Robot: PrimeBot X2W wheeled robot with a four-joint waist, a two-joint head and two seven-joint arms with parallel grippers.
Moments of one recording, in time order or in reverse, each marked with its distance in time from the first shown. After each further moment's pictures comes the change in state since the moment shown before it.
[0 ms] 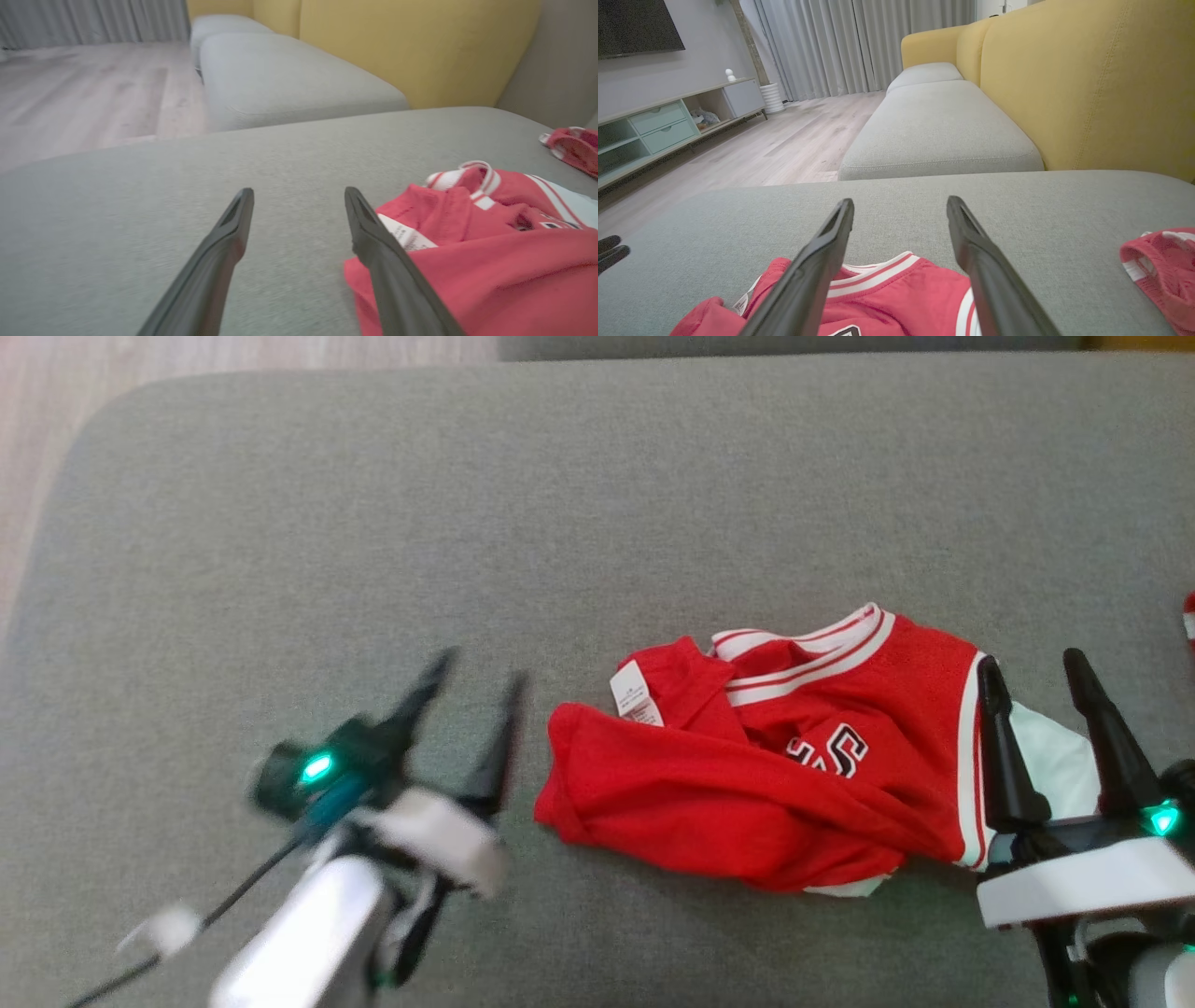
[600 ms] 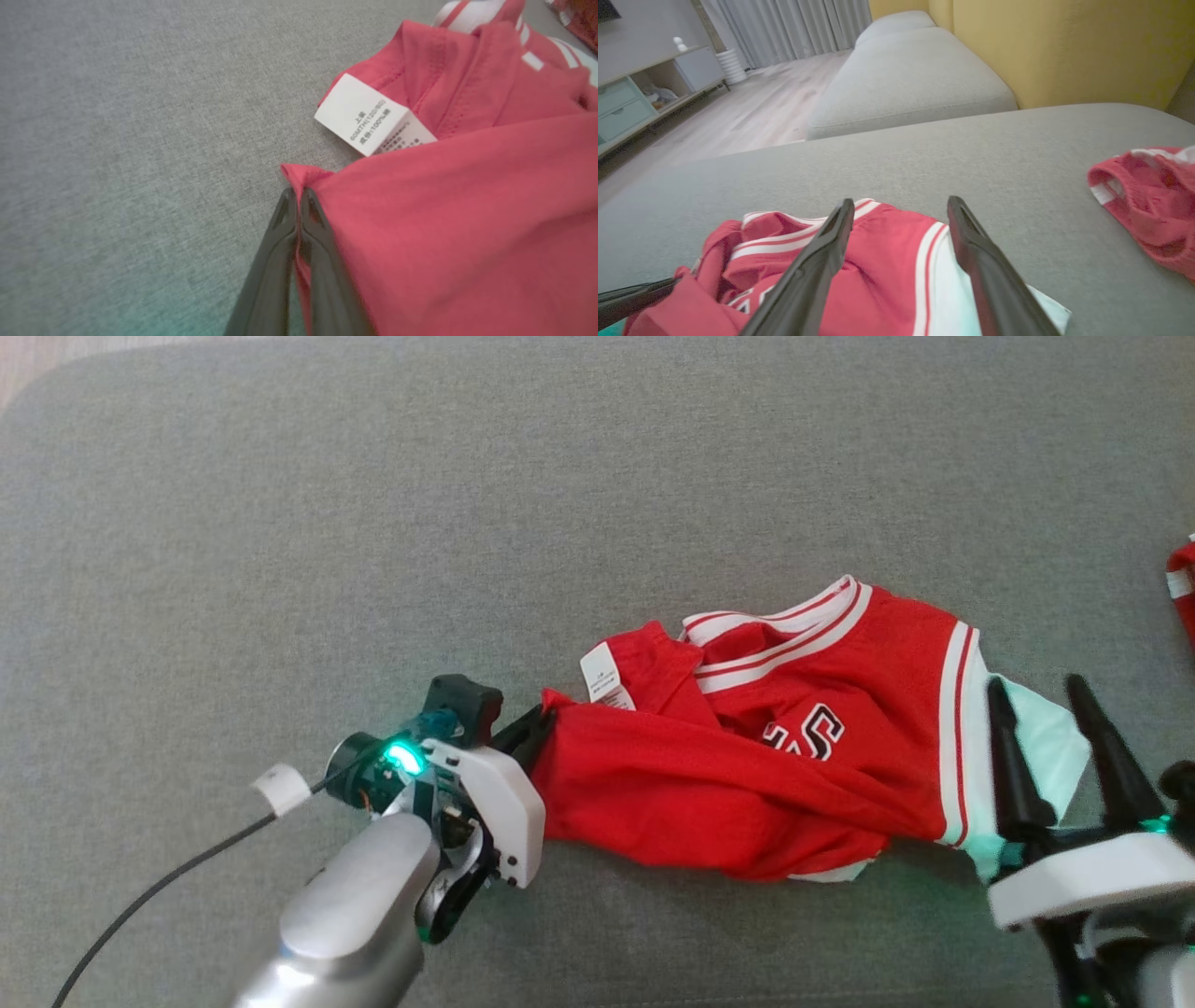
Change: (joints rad) left arm -0.197 -0.143 -0.122 0.380 -0.086 -0.156 0.255; right arm -0.009 0.000 -0.032 0.083 0.039 0.000 0.033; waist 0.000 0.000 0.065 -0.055
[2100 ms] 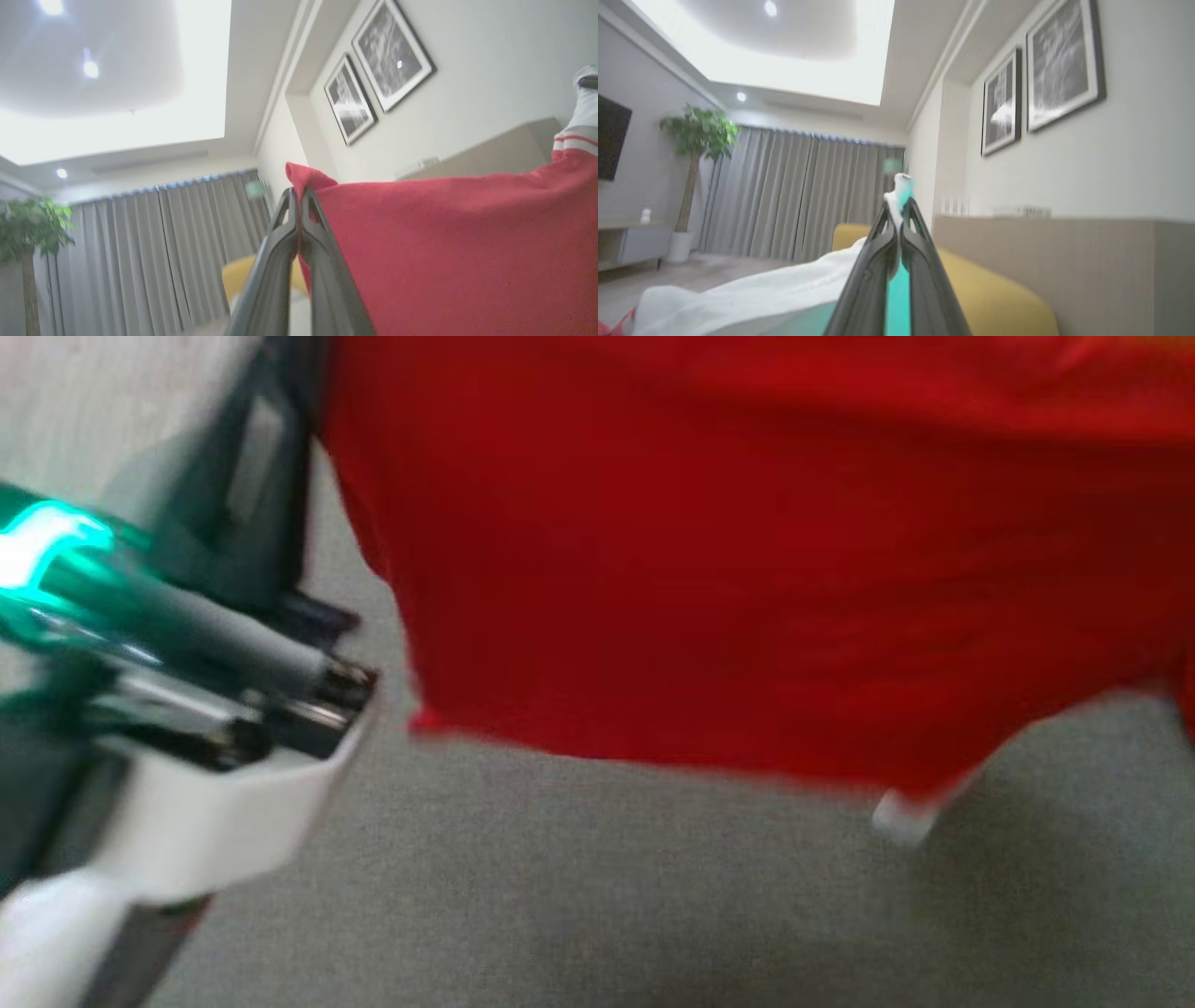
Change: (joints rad) left arm -0.061 0.352 0.282 -1.038 0.241 0.267 -0.261; right arm -0.529 -0.187 -0.352 -0.512 0.019 0.000 0.353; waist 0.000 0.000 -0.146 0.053
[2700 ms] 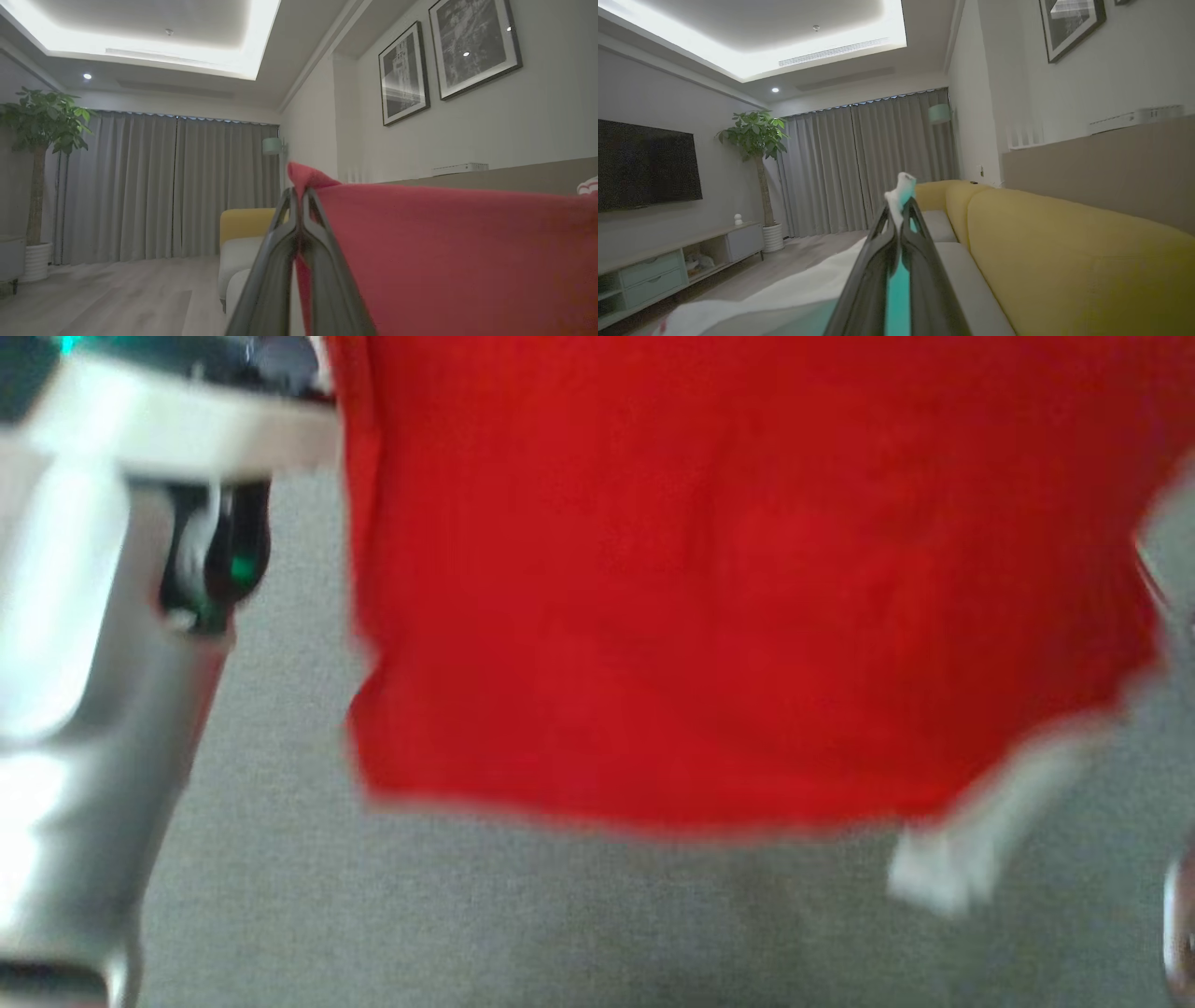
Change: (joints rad) left arm -0.324 -0.188 0.063 0.587 -0.264 -0.164 -0.067; right arm -0.494 0.005 0.169 0.644 0.106 0.000 0.002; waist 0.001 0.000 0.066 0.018
